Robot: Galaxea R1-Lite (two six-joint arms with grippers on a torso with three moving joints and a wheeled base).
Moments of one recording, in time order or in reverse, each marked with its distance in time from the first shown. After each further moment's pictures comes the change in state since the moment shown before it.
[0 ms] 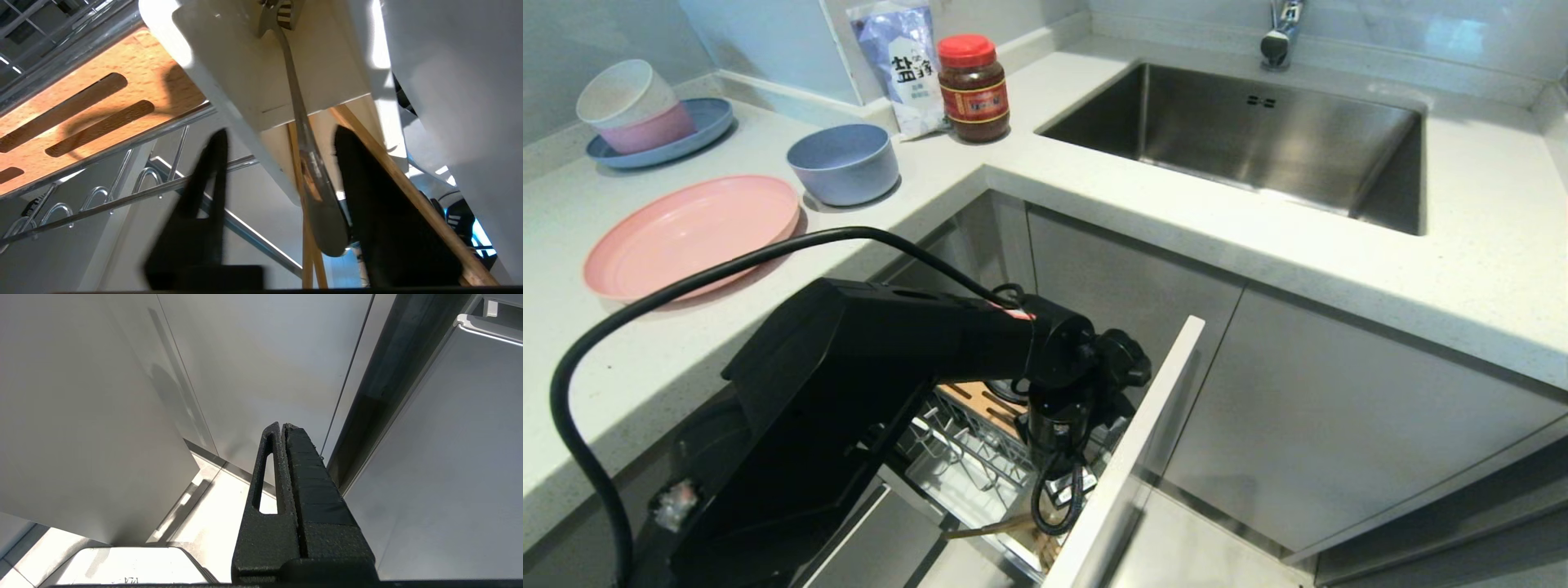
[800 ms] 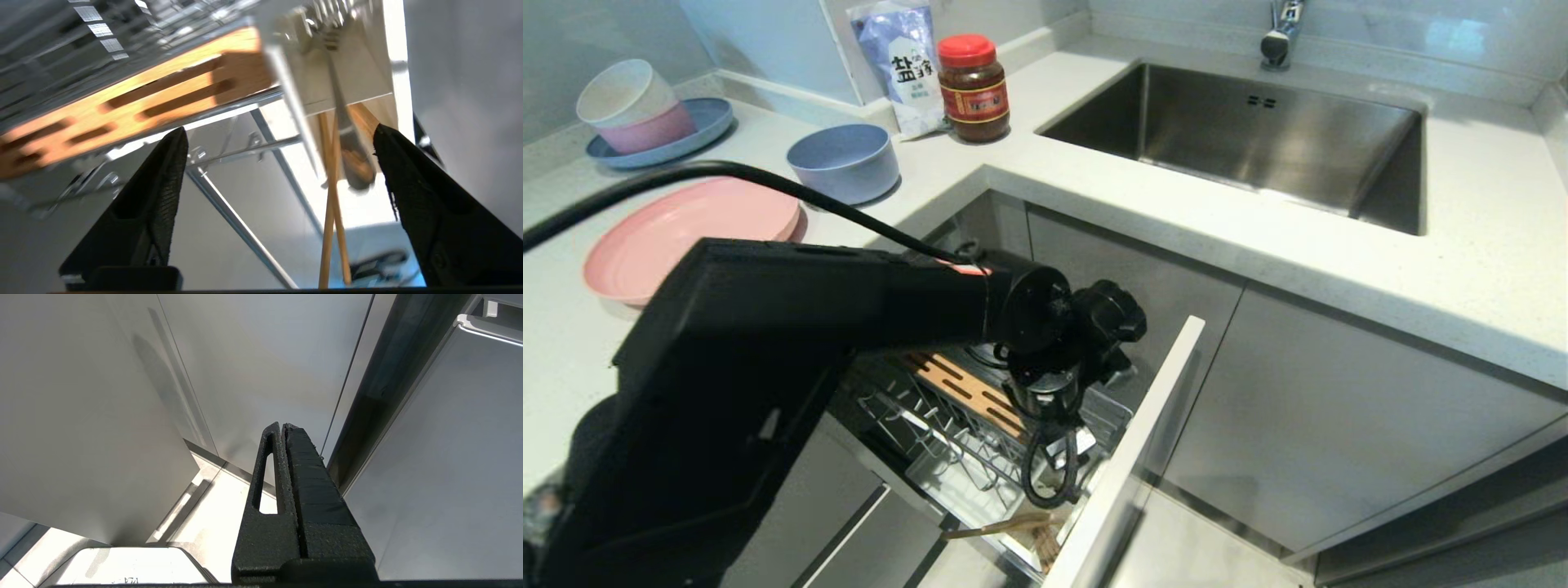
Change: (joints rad) left arm -0.005 -0.133 0.000 -0.034 0.064 -0.046; right arm 0.000 0.000 0.000 0.000 0.000 0.000
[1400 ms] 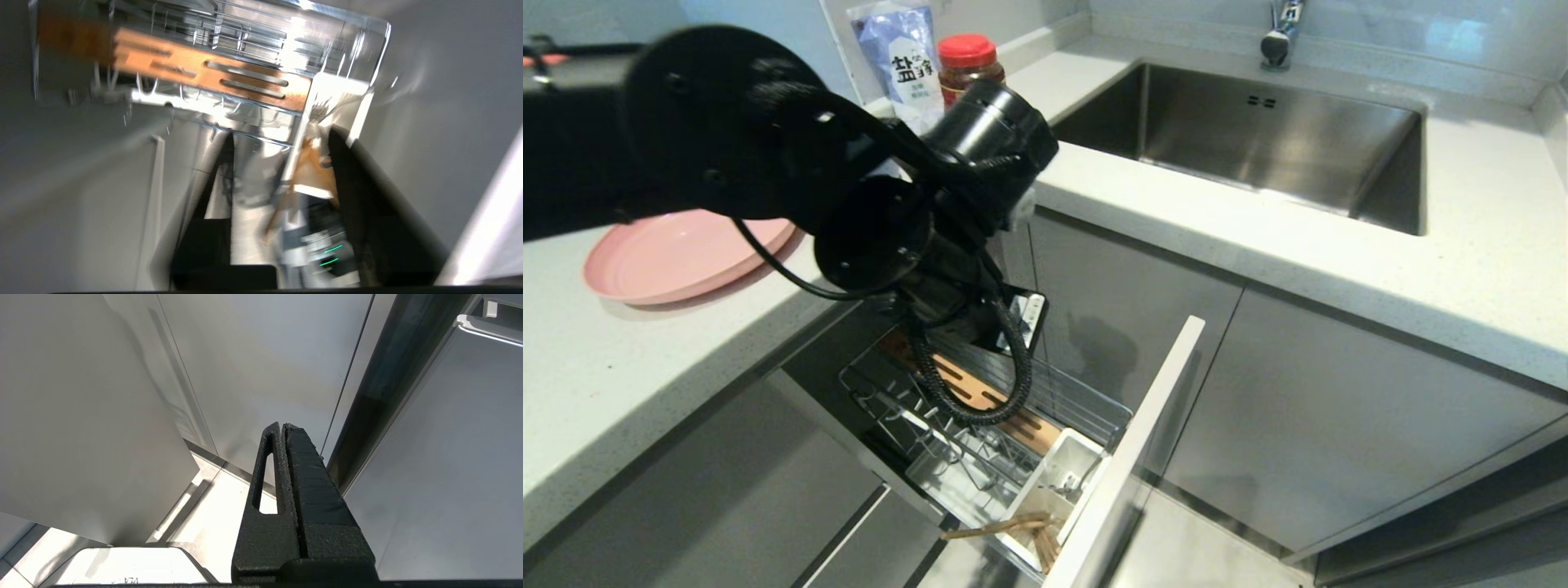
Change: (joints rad) left arm -0.017 -0.385 0.047 -0.018 0.099 -0.550; right arm 0.000 0.000 0.000 0.000 0.000 0.000
